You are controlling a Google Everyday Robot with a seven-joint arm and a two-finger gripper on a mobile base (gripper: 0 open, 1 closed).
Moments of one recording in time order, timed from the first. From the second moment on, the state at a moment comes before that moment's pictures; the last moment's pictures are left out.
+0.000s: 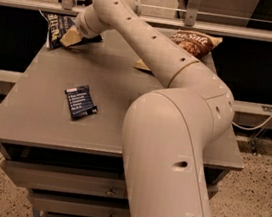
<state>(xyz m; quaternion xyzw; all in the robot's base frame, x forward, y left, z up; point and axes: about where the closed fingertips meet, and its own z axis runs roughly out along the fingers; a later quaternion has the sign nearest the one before) 0.843 0.222 0.857 -0.52 0.71 0.13 0.44</state>
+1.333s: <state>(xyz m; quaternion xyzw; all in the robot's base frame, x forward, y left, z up) 0.765 0.143 0.980 -0.53 0.63 0.12 0.56</state>
